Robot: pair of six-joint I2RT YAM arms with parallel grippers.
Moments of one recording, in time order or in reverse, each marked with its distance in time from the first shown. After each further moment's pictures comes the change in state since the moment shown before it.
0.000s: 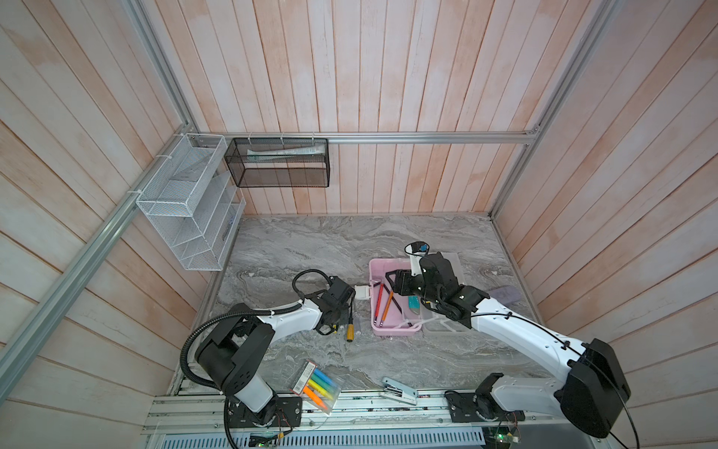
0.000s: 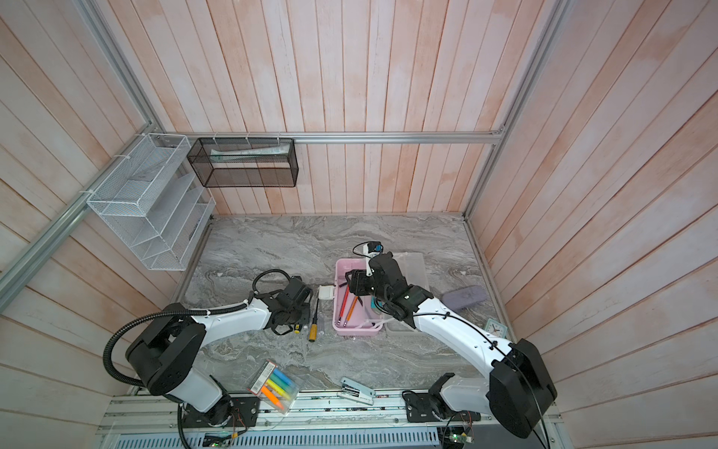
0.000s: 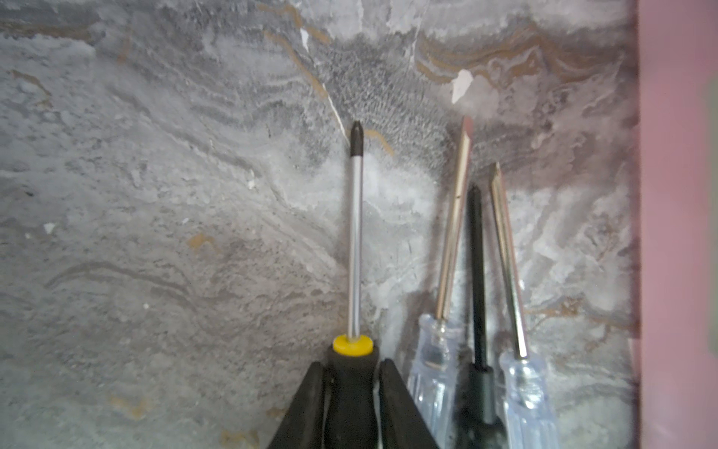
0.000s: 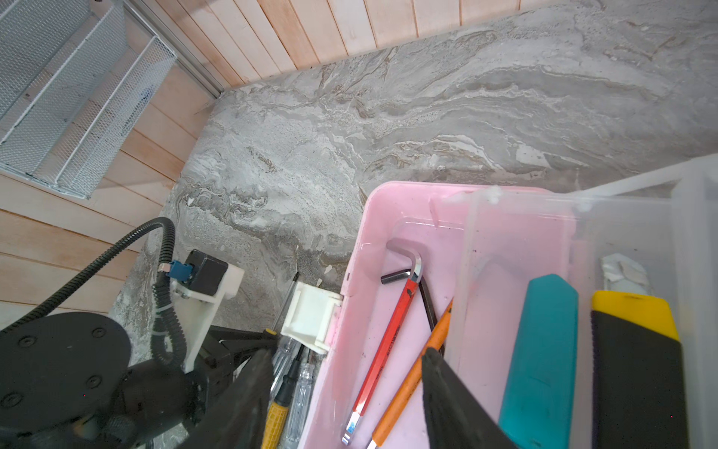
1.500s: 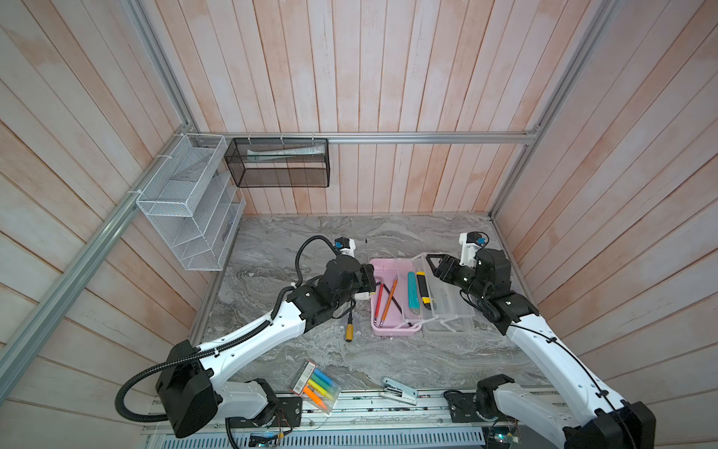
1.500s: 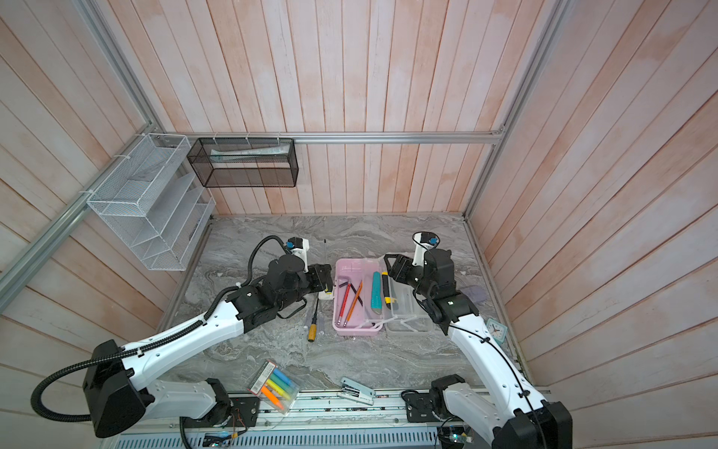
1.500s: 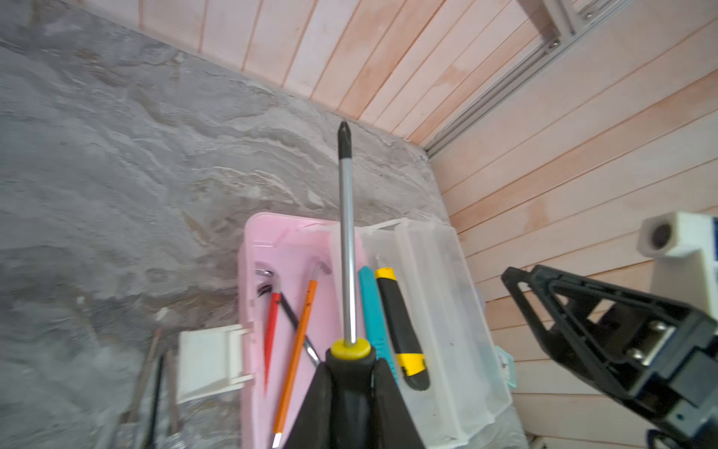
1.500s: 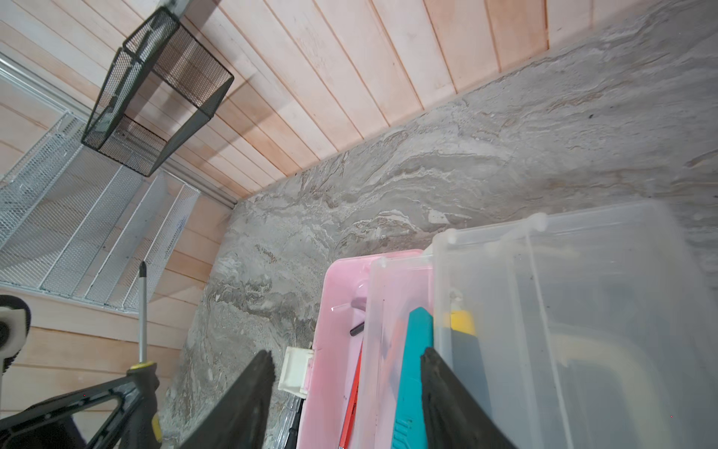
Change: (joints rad) left arm -0.154 -0.245 0.263 0.212 0.019 -0.226; right arm -0.399 -0.274 -0.069 -0.023 -0.223 0.078
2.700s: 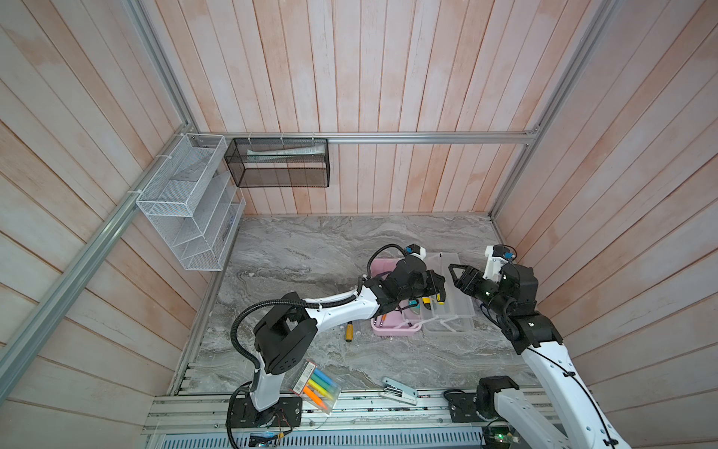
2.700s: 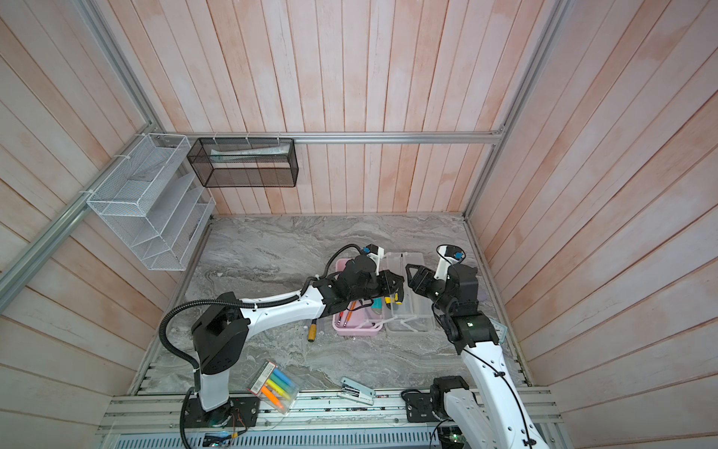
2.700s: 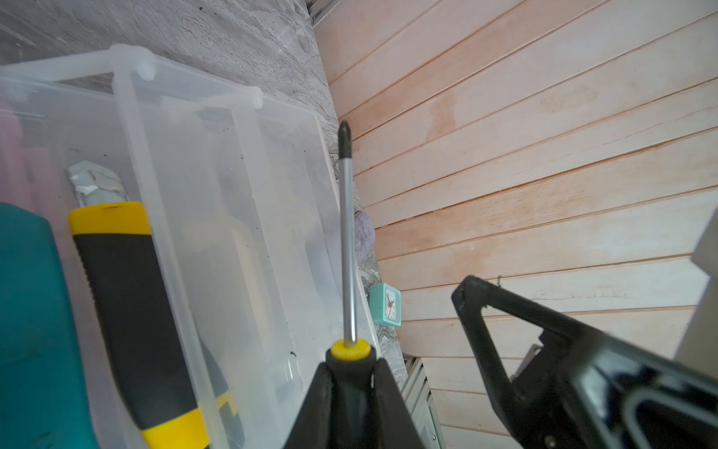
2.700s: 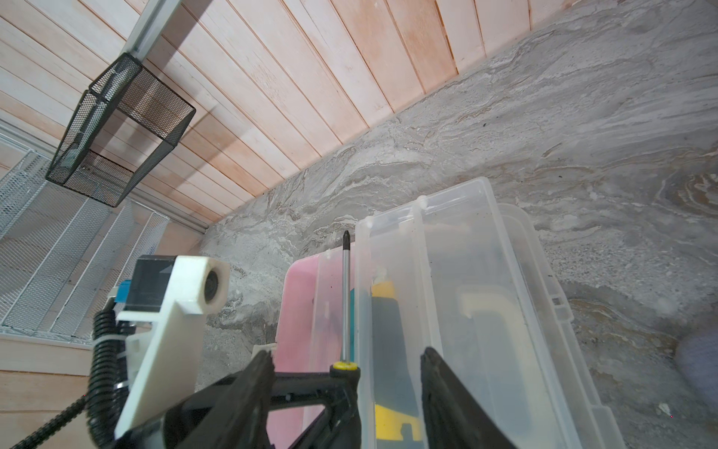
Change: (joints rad) left arm -0.163 0.589 0.389 0.234 0.261 -0.194; right arm -0.156 -0.205 -0.079 -0.146 -0.029 -0.027
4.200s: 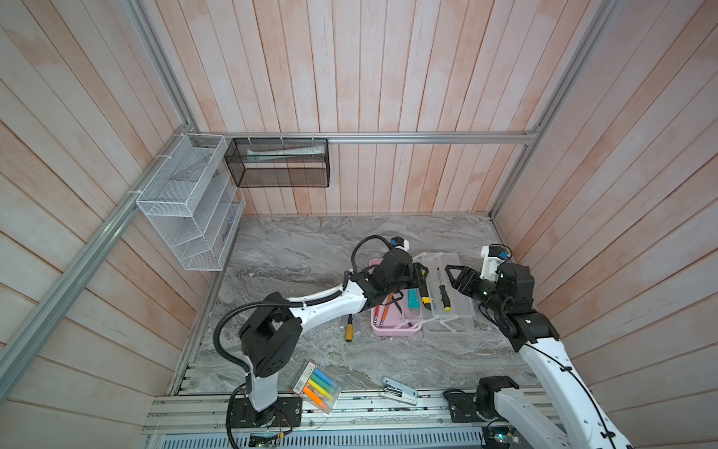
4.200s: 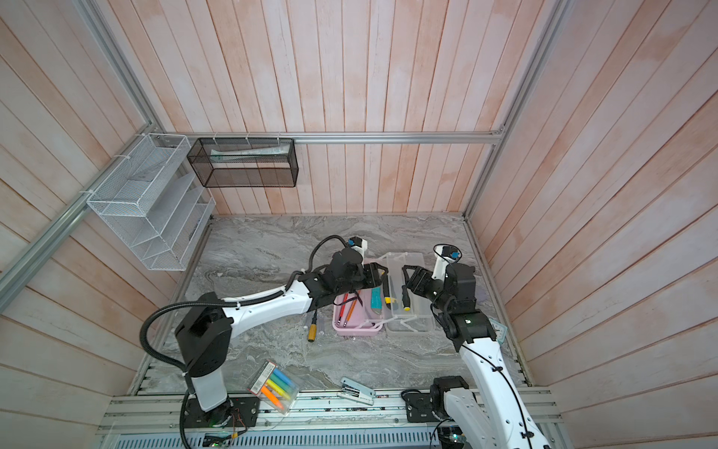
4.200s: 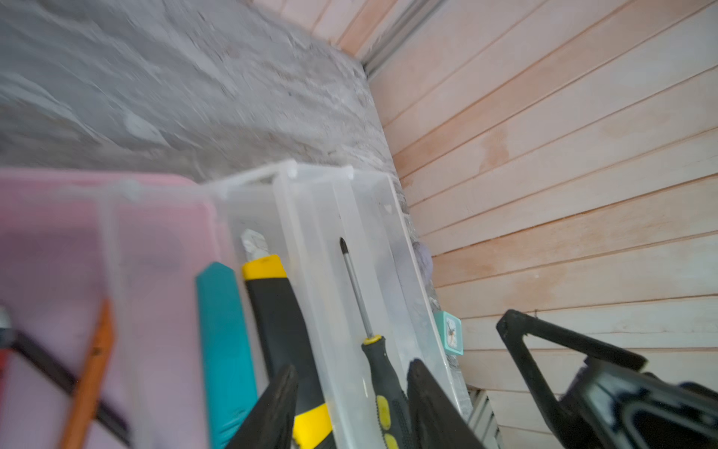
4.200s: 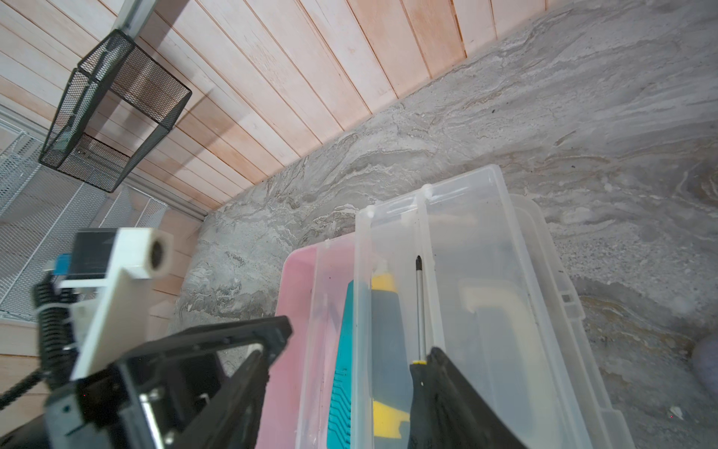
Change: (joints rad) left arm 0.090 -0.169 -0.092 -0.132 -0.123 0.189; right arm 0.002 0.041 0.010 0.009 -0.033 -0.028
